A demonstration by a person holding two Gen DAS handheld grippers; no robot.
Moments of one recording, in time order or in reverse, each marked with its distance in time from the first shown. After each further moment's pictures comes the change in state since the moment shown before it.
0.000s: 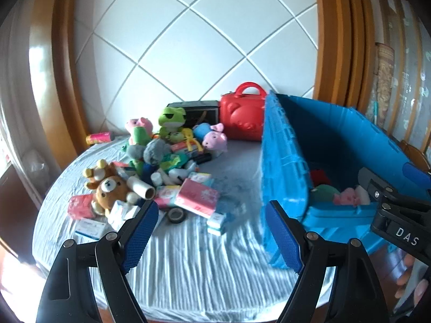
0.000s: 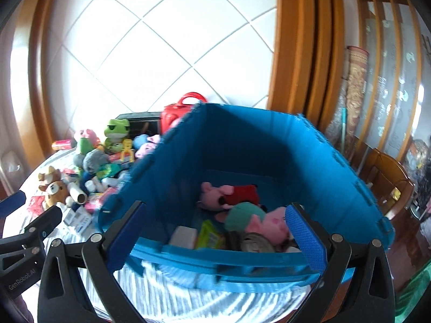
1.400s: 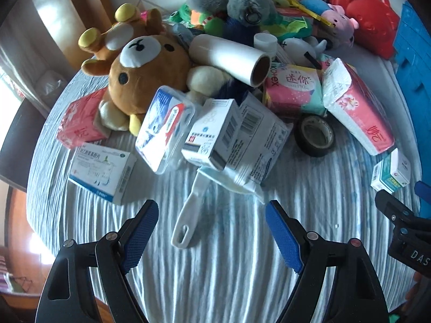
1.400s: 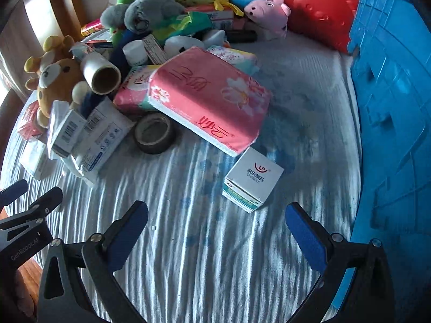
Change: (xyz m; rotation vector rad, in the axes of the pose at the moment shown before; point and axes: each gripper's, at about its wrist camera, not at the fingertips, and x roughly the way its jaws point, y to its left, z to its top) left arm 0.299 0.177 -0.106 -0.073 0.541 0.215; right arm 0.294 0.235 -0.121 -0.151 0.602 0.233
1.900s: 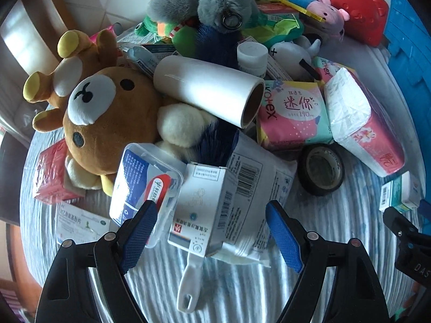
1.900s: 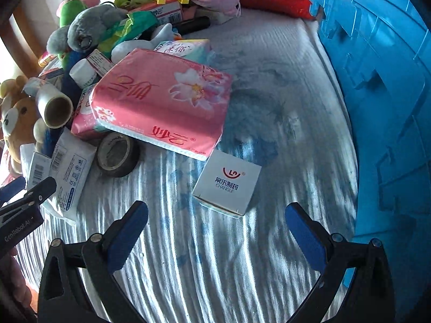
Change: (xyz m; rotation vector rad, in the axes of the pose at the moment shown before) left arm 0.036 -0.008 0.058 0.138 -0.002 -0.054; right arm 0.019 -0.016 0.010 0.223 0.046 -0.068
